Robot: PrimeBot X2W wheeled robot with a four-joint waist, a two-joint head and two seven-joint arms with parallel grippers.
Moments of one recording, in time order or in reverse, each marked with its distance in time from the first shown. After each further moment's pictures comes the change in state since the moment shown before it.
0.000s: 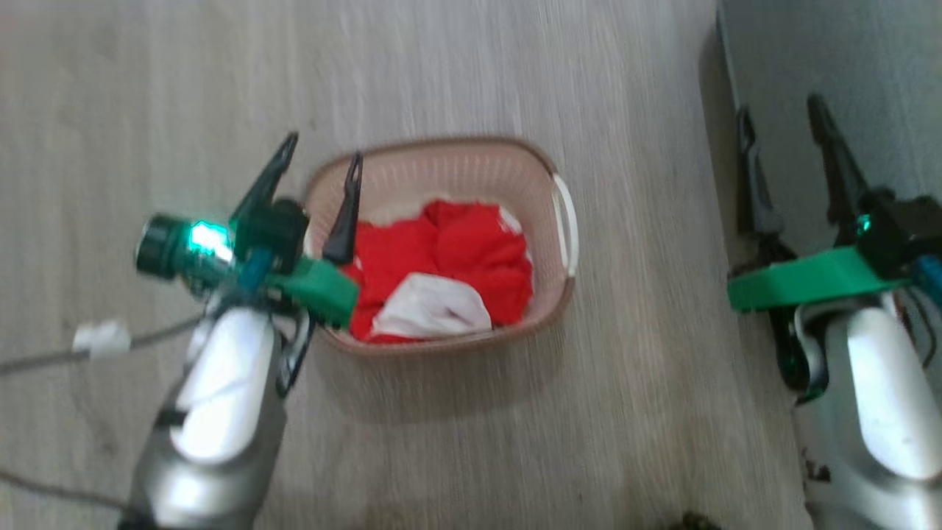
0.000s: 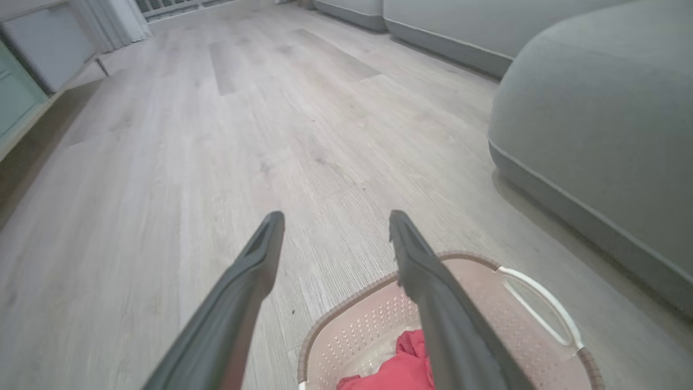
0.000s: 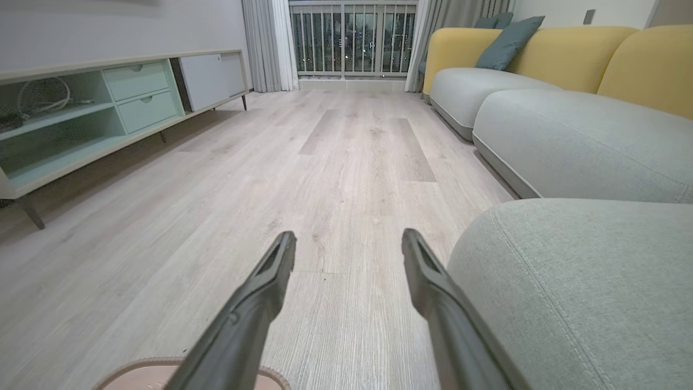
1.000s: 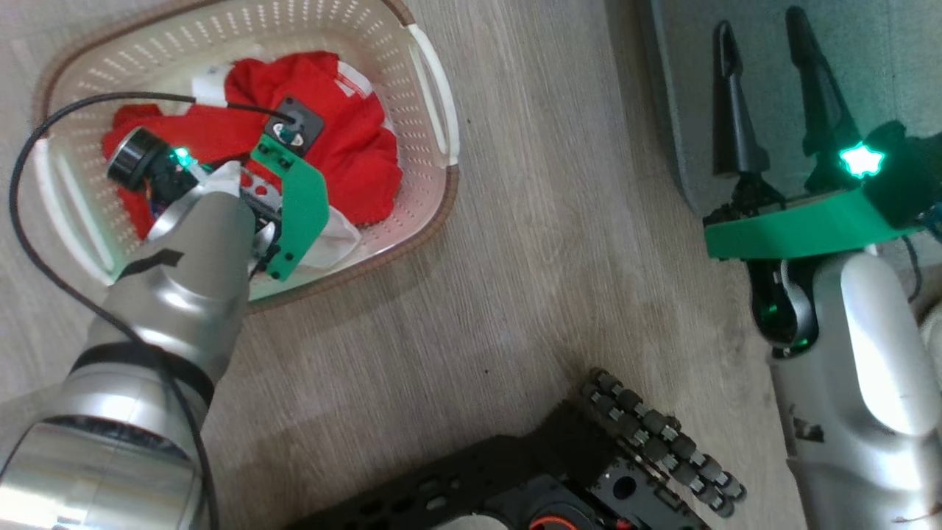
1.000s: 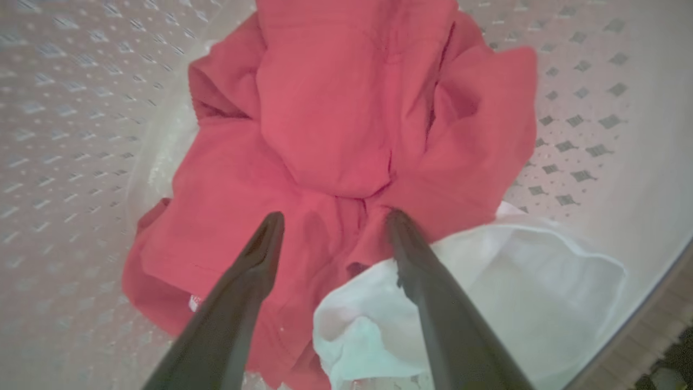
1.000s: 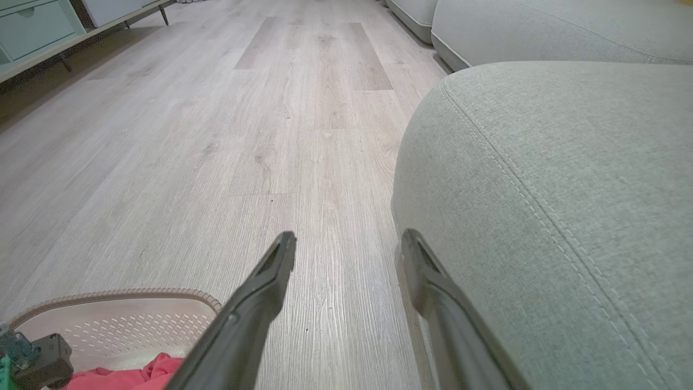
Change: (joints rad) left arm -0.565 0.017 -0.237 0.844 0.066 -0.112 0.448; right arm -0.128 0.008 0.093 -0.042 0.152 0.000 0.000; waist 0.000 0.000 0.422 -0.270
